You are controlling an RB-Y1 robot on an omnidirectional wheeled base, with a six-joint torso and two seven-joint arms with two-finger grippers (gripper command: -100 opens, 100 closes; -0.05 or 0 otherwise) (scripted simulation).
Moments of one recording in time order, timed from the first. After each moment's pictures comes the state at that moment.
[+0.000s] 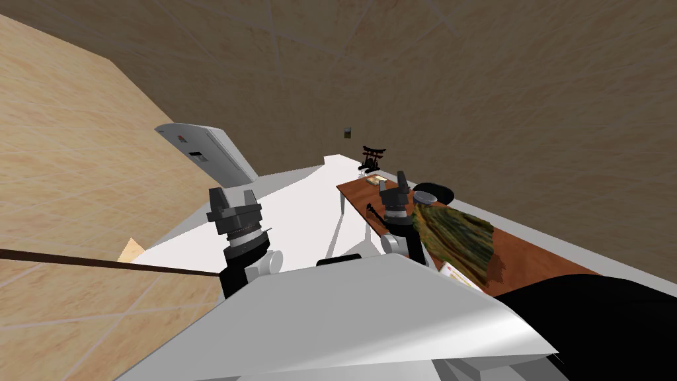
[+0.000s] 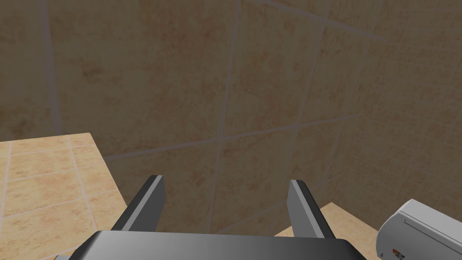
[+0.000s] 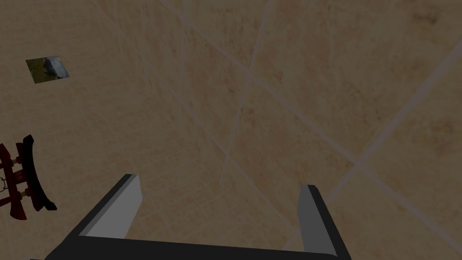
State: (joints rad) left arm 0.48 -0.03 0.05 -2.31 0.09 -0.60 -0.05; right arm 0.47 -0.05 0.04 -2.30 -0.08 -0.45 -0.09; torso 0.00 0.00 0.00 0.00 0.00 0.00
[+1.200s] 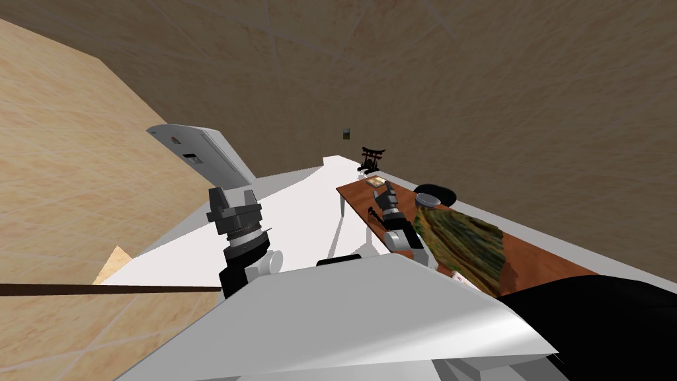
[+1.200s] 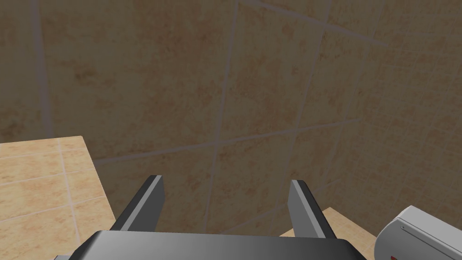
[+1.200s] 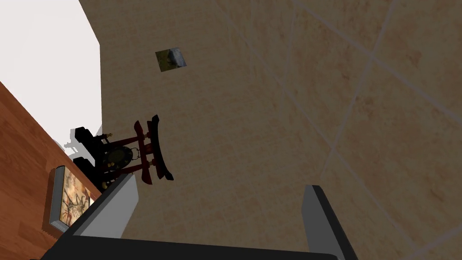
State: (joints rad) left arm 0.48 -0.03 0.05 -2.31 0.09 -0.60 -0.05; right arm 0.40 -0.14 -0.03 -2.18 -0.17 -0.14 -0.21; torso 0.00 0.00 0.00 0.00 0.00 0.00
